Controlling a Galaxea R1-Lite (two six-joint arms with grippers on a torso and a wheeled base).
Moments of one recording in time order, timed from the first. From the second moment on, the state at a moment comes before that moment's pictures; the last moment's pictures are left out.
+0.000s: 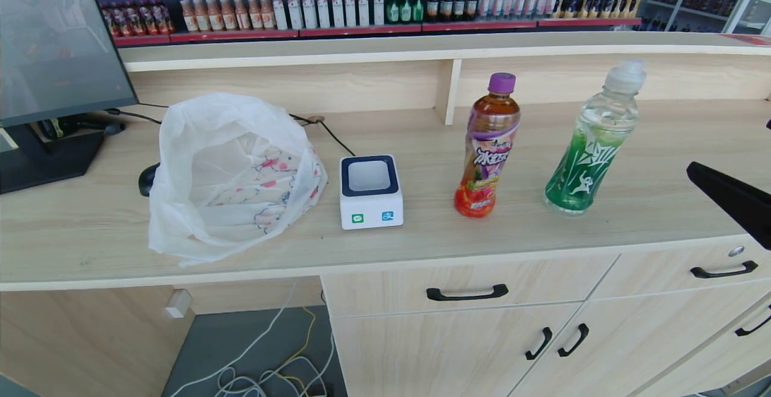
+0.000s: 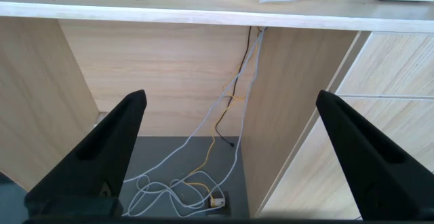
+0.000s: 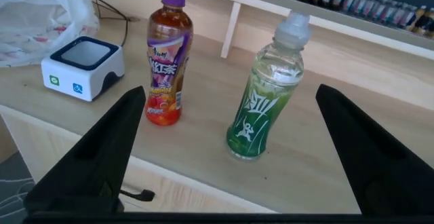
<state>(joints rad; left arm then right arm) 0.00 0.00 0.00 0.00 0.00 0.01 0.26 0.99 -0.50 -0.70 0.10 -0.27</state>
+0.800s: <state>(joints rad) 0.00 0.00 0.00 0.00 0.00 0.01 0.52 1.42 -0.72 -0.97 -0.17 -0.21</state>
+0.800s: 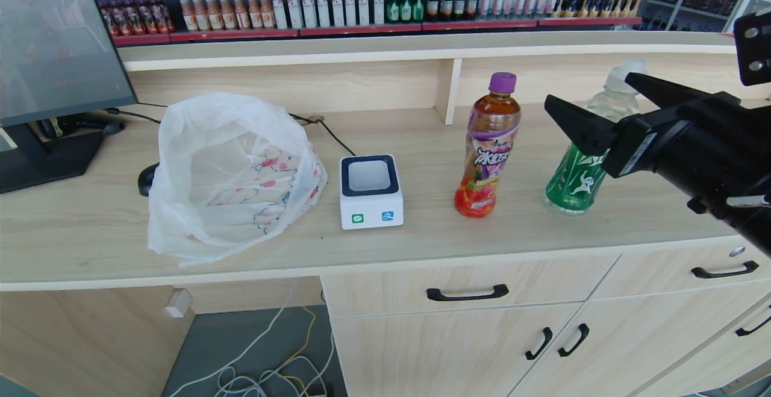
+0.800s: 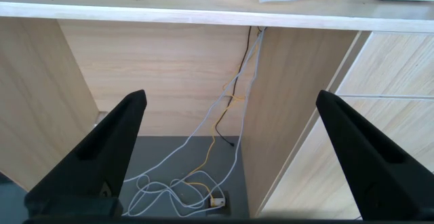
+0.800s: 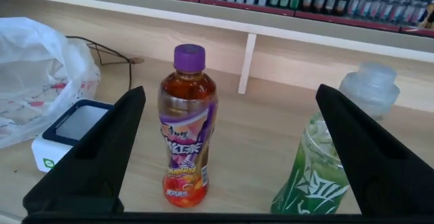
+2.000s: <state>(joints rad) 0.00 0.00 0.00 0.00 0.00 0.01 0.53 1.71 -0.95 -0.97 -0.16 -0.04</state>
